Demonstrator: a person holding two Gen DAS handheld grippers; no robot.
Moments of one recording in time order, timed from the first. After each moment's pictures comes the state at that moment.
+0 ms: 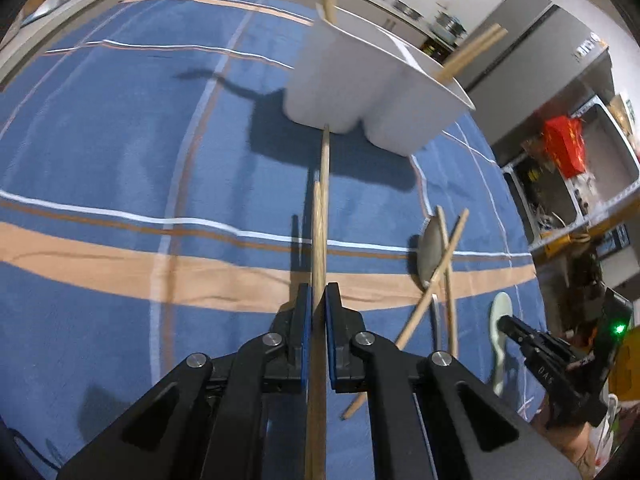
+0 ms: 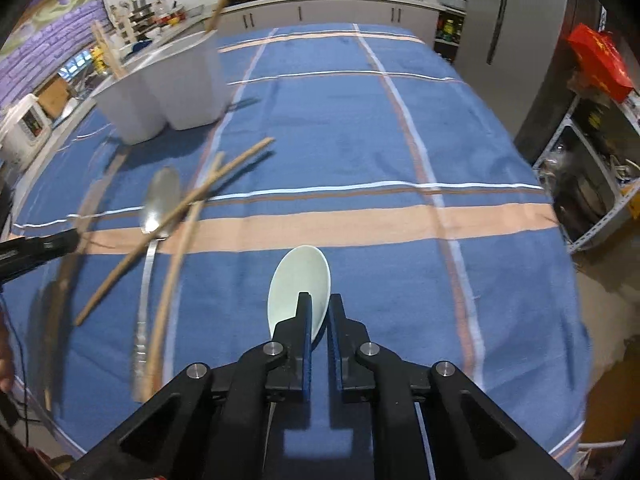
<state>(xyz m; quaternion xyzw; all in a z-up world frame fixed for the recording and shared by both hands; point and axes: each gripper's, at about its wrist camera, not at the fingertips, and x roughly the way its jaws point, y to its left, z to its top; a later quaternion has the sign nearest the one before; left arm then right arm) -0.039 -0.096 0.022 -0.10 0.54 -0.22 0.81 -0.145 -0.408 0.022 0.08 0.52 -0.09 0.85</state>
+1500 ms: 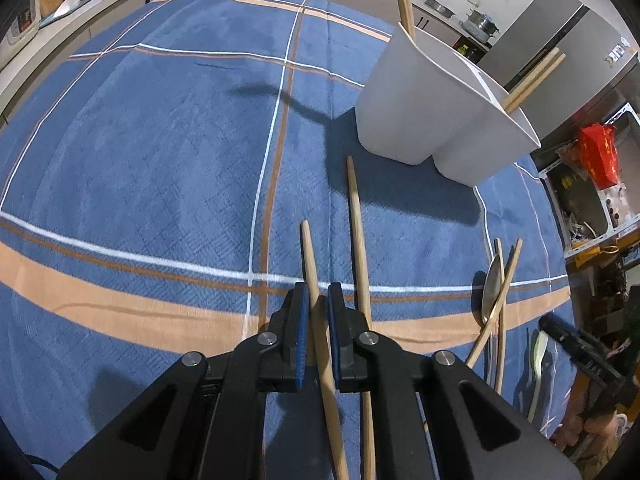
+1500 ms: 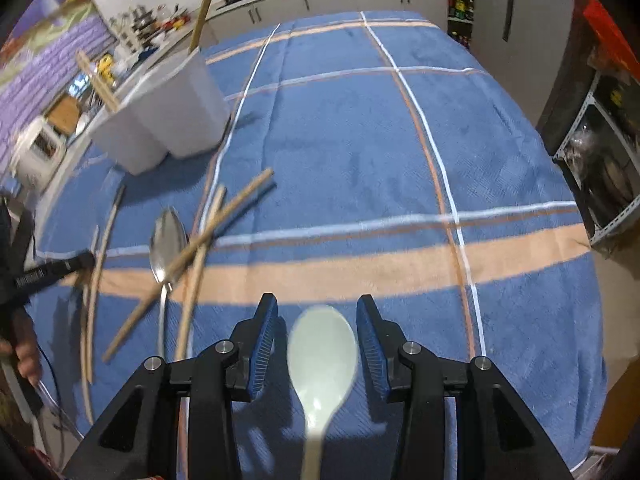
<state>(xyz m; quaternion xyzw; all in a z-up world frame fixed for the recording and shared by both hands) 0.003 -0.074 0.014 -0.07 0.56 -0.17 0.81 -0.098 -0.424 0.032 0.16 0.52 -0.04 0.84</state>
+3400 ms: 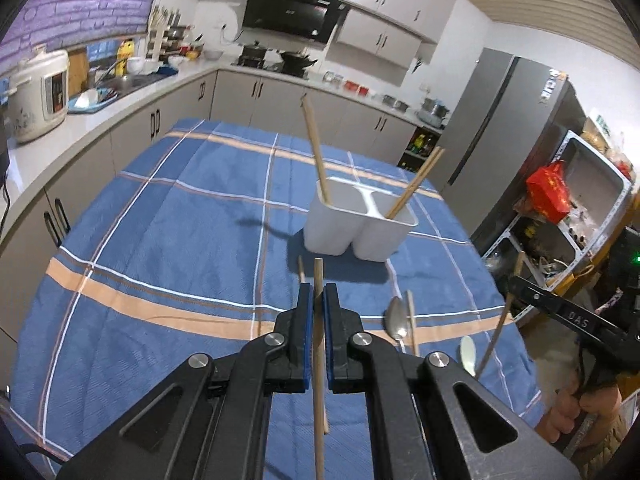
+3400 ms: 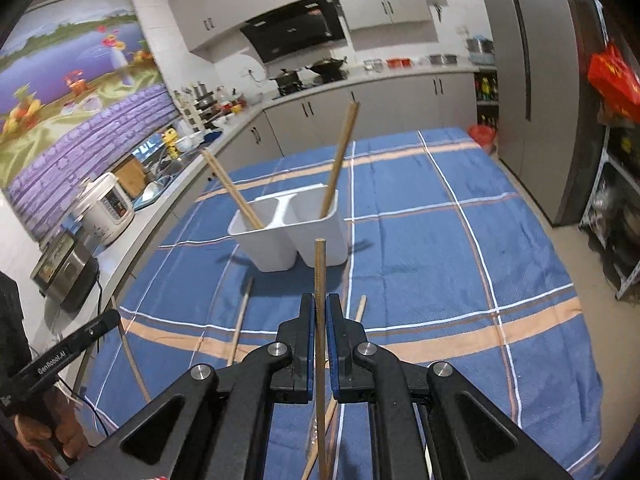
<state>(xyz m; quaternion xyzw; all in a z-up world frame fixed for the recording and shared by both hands) -0.118 -0.032 0.150 -0.09 0.36 -0.20 0.91 -0.155 -0.347 0.157 0.15 0.34 0.01 0.93</state>
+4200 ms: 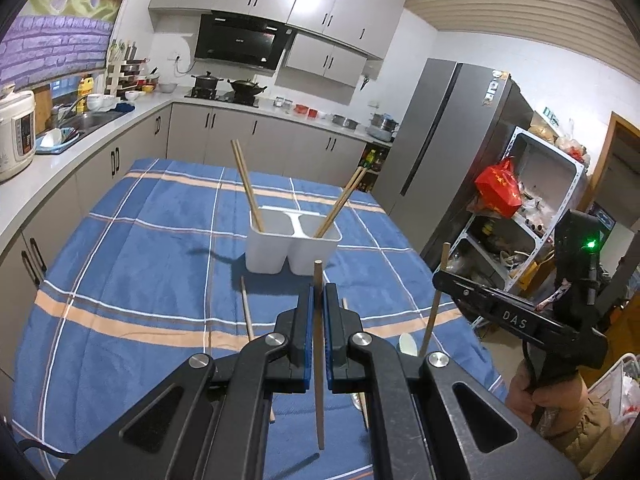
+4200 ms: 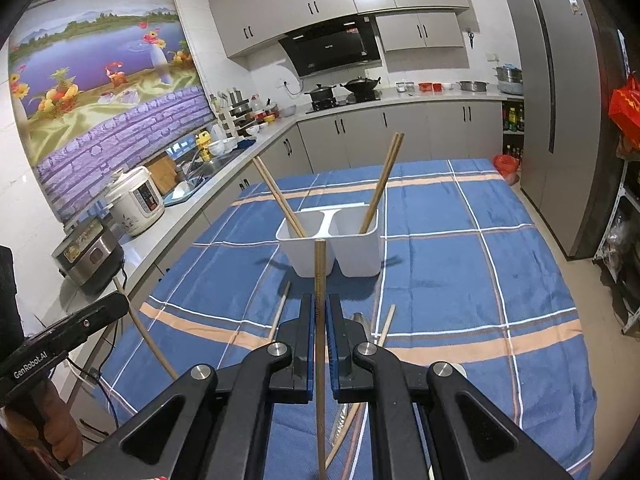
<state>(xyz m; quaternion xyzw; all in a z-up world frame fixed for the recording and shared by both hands) -0.172 -0.052 0.198 -0.08 0.30 -0.28 0.91 -0.179 -0.325 0.181 0.13 0.31 0.06 0.94</state>
